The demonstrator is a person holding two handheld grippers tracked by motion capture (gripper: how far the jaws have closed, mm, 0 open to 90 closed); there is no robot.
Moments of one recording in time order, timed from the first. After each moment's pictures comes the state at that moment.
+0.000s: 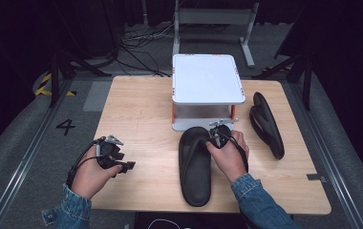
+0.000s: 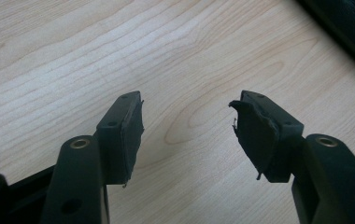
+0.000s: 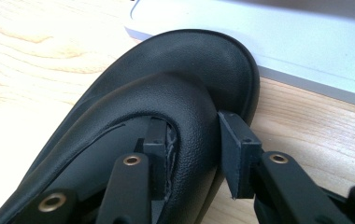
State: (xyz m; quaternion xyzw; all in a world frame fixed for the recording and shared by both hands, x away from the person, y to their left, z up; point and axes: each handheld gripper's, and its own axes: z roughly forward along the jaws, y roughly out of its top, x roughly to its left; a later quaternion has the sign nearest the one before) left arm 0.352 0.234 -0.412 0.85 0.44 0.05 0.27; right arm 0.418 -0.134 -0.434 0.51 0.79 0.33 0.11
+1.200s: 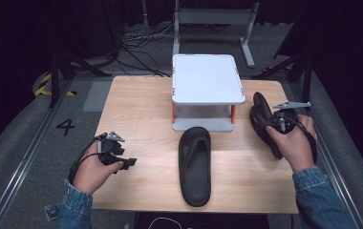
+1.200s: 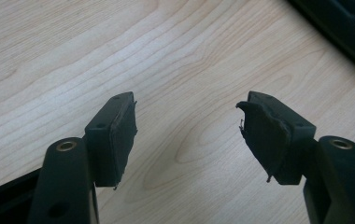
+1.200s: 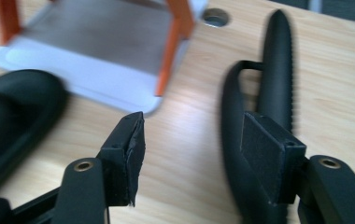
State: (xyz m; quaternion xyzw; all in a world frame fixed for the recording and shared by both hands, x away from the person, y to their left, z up) left arm 0.362 0.234 -0.412 0.86 0.43 0.07 0.27; right arm 0.422 -0.296 -0.359 0.52 0.76 0.31 0.24
